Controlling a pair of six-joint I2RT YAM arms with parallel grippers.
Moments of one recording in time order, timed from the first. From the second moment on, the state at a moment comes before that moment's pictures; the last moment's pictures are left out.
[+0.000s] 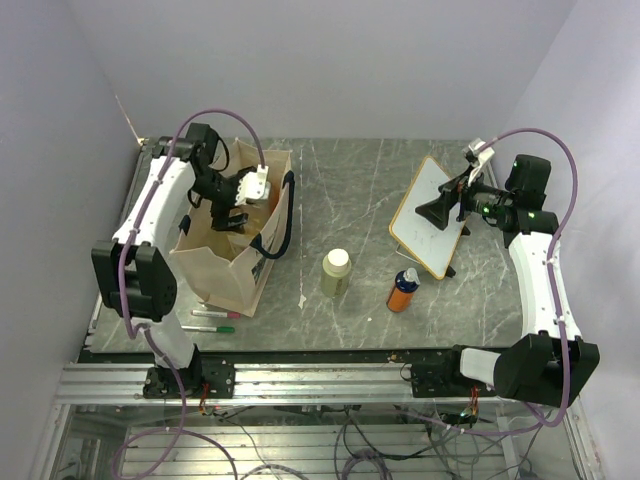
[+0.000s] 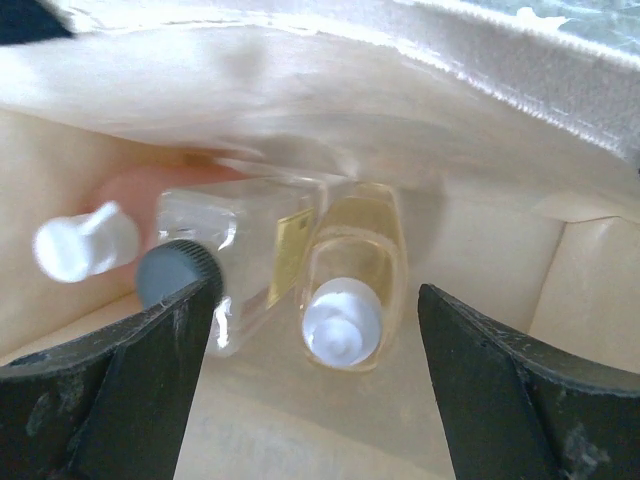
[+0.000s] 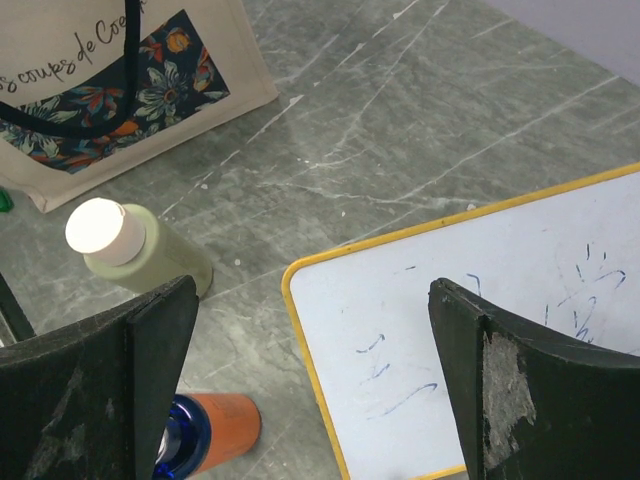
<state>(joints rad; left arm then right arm) -0.16 1.75 1.70 -1.33 0.66 1.55 -0.17 1.22 1.16 -0.50 -0.96 -0.36</state>
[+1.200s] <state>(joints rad) -0.81 1.53 1.54 -0.83 0.35 0.78 -0.01 1.14 1.14 -0.70 -0.74 -0.55</state>
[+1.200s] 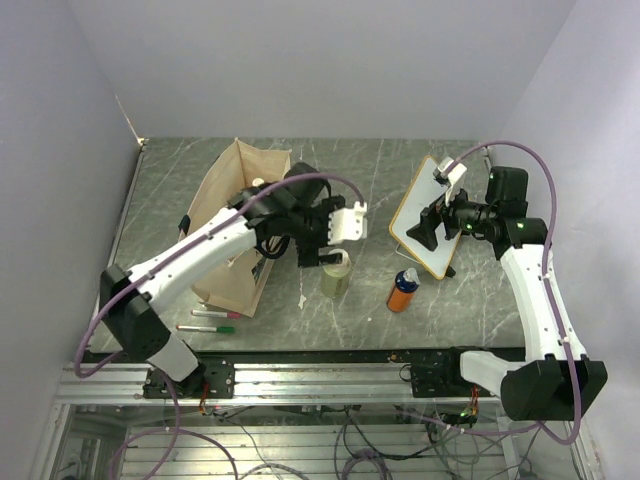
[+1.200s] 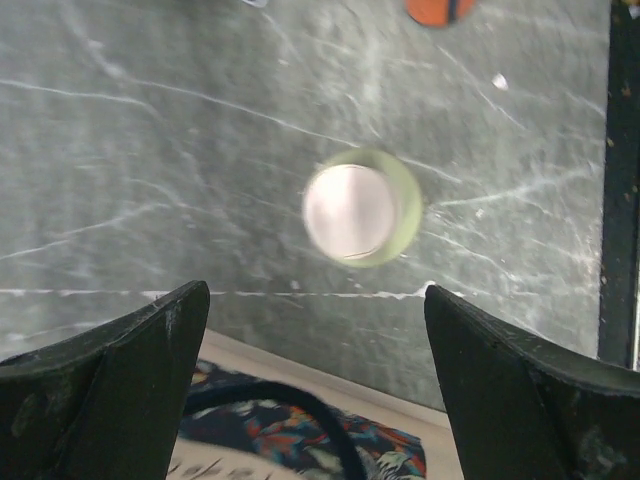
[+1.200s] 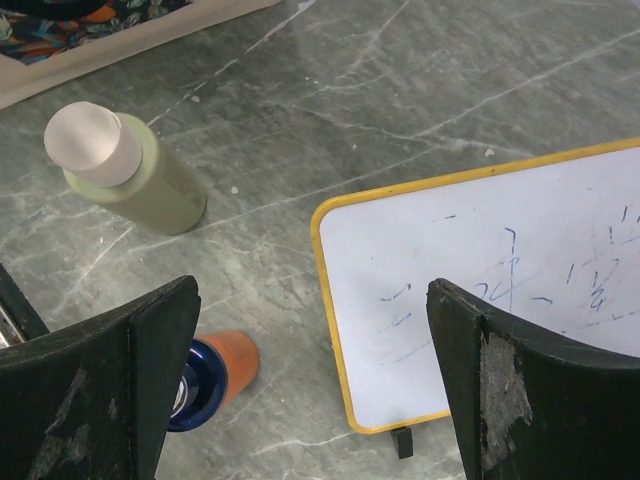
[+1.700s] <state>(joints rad) -0.84 1.73 1.50 -0.82 0.37 0.94 -0.03 1.13 1.12 -0.69 -0.74 -0.53</state>
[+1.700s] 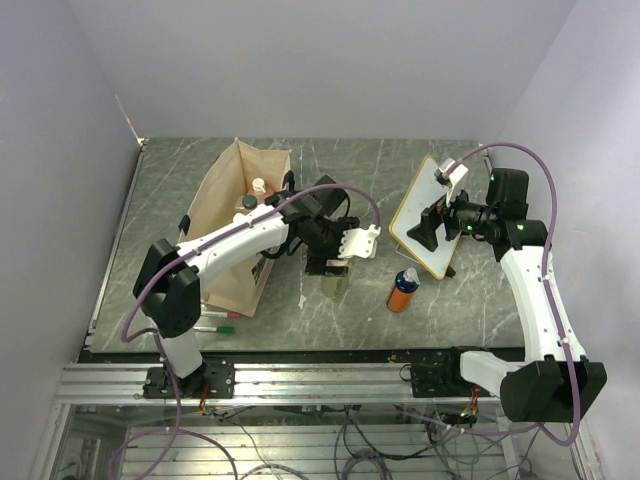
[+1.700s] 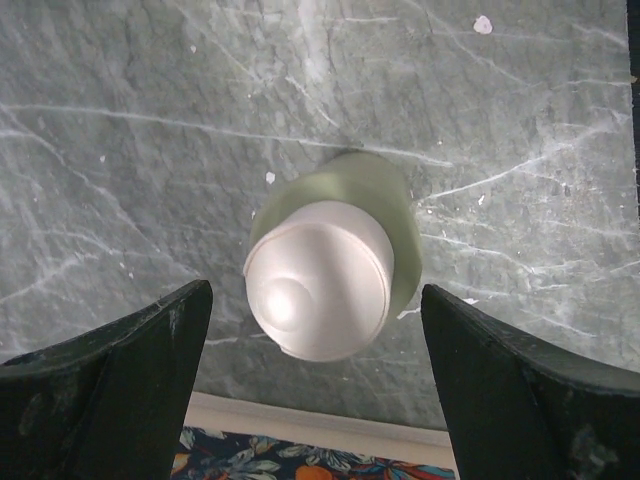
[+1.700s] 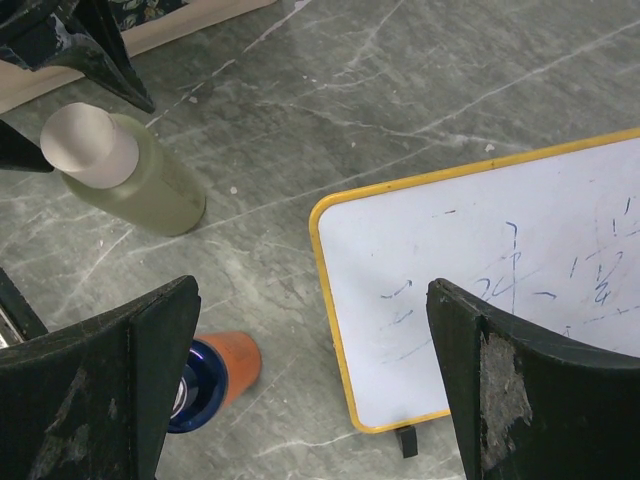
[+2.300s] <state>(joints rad) -0.84 1.85 1.64 -0.95 0.48 1.03 -0.03 1.12 1.08 -0.68 -0.75 -0.53</state>
